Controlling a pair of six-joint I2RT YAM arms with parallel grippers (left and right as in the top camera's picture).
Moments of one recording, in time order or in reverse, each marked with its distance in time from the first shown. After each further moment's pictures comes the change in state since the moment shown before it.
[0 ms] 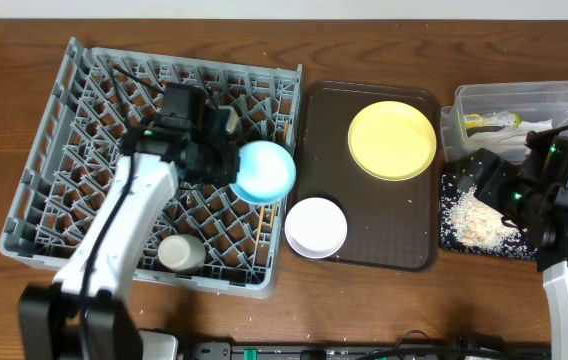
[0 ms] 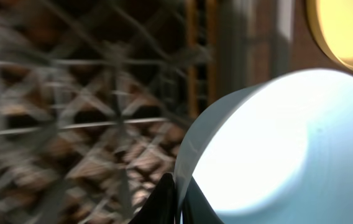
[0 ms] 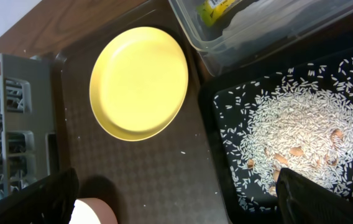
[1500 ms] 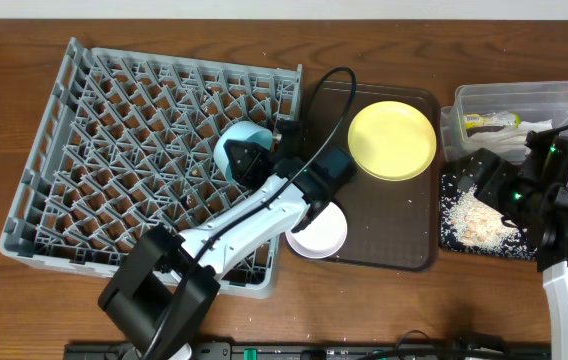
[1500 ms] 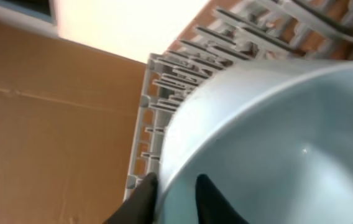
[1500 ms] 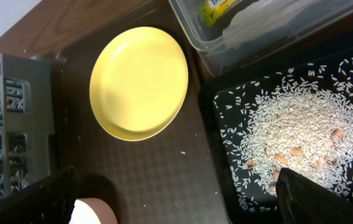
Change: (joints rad) left arm -0.620 0.285 0.053 -0.097 -1.507 -0.243; right arm 0.000 0.000 0.000 0.000 0.000 0.000
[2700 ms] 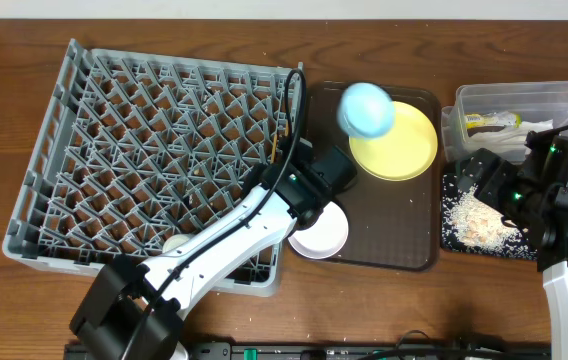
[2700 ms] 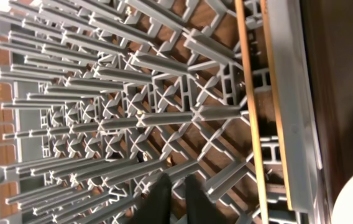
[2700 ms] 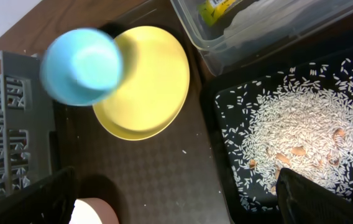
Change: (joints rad) left arm -0.022 -0.135 0.001 -0.038 0.552 -0.026; right arm 0.000 0.000 0.000 0.000 0.000 0.000
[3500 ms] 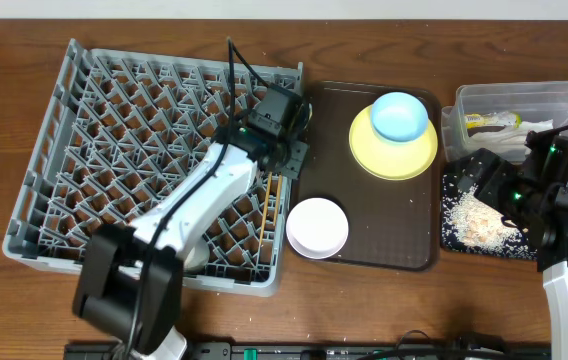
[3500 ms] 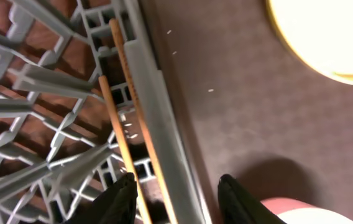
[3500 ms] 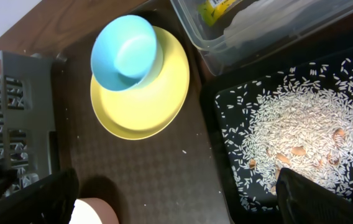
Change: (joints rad) left arm 0.309 0.100 0.042 0.365 0.739 0.280; right arm 0.000 0.000 0.000 0.000 0.000 0.000
